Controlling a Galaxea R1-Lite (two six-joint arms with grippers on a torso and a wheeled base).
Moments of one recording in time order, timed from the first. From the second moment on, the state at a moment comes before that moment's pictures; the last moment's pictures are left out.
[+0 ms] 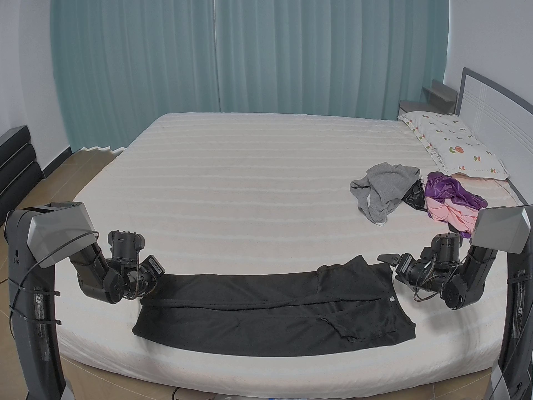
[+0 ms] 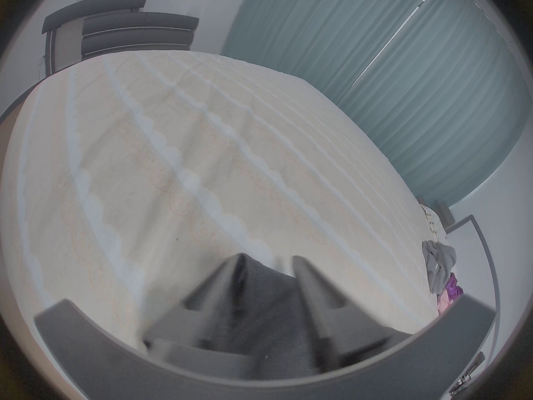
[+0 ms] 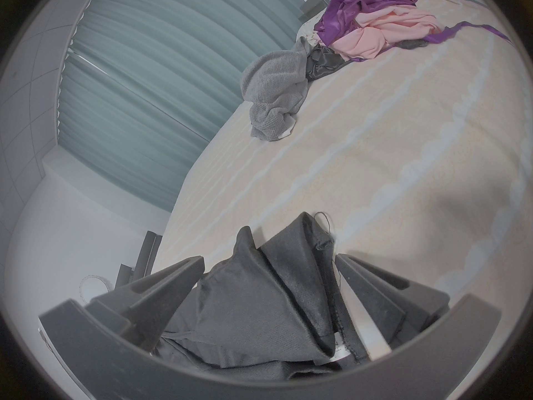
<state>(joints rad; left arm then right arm) -0.05 2.40 -0.86 -0.80 0.06 -0.77 0.03 2.43 -0.69 -1.18 0.33 0.73</state>
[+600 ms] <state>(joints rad) 0.01 2.41 -0.86 -0.86 0.09 -0.85 0.03 2.45 -0.70 -1.17 0.33 0.73</state>
